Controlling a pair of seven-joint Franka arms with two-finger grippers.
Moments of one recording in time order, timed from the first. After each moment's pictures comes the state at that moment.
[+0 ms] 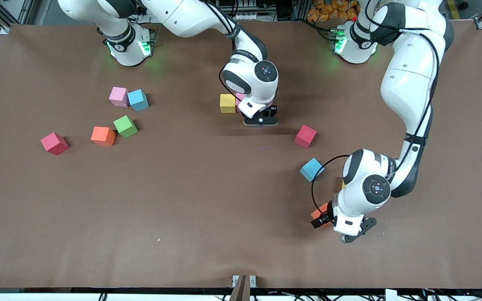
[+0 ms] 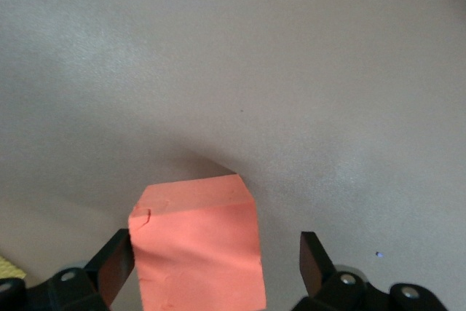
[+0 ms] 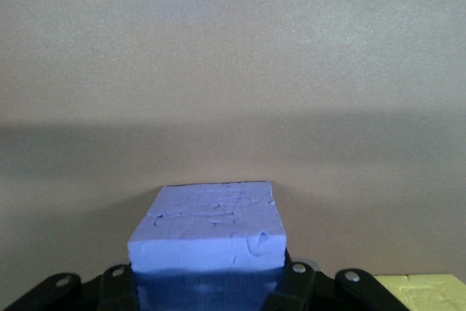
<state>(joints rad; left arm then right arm) -0.11 0.99 -0.27 -1.15 0.19 2.25 -0.89 0.89 0.77 0.15 -1.54 -0.10 2.25 1.08</state>
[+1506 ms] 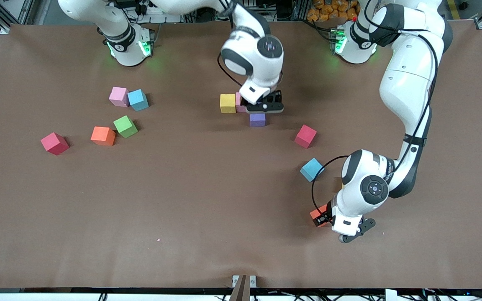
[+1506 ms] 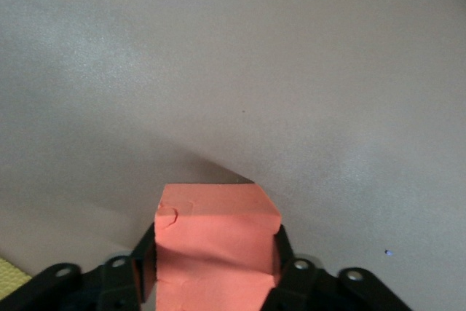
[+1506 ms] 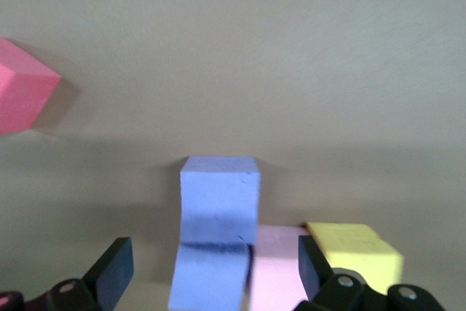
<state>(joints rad) -0.12 0.99 -0.27 -1.14 0.20 2.23 -0.87 0.89 0.57 0.15 -1.54 -0.10 2.06 1.01</state>
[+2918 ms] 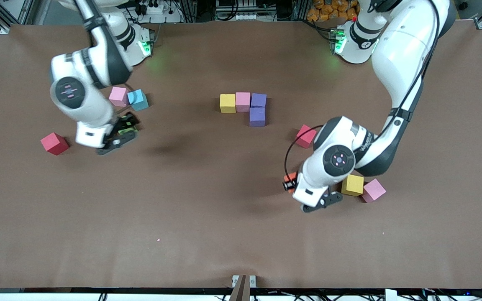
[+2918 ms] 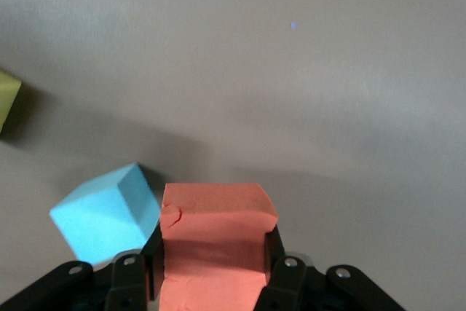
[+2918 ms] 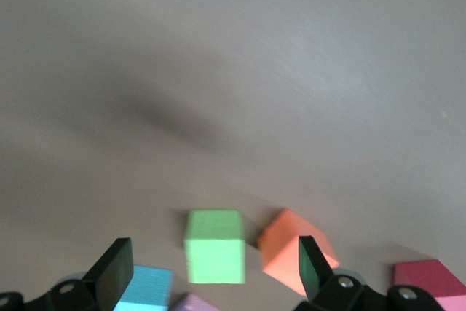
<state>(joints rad) -0.10 0.75 -0.50 -1.36 0.24 2.03 -0.90 0.05 0.08 0.13 -2.17 -0.12 2.10 -0.33</state>
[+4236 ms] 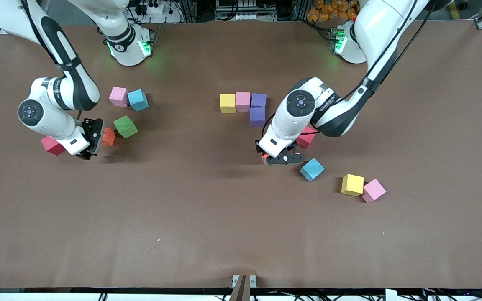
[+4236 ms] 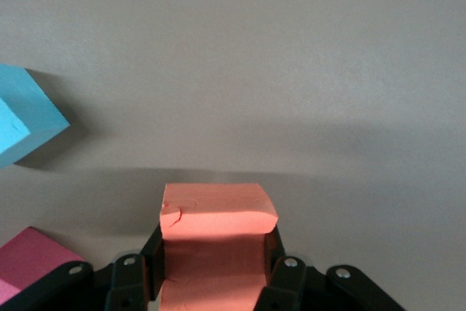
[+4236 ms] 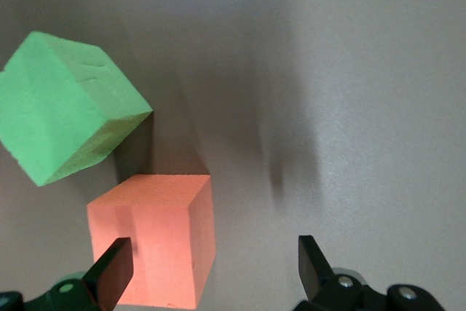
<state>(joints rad) -0.17 0.59 -0.55 -1.75 0.26 2.35 -0.90 -0.23 0.23 0.14 -2.35 -0.12 2.45 -1.46</state>
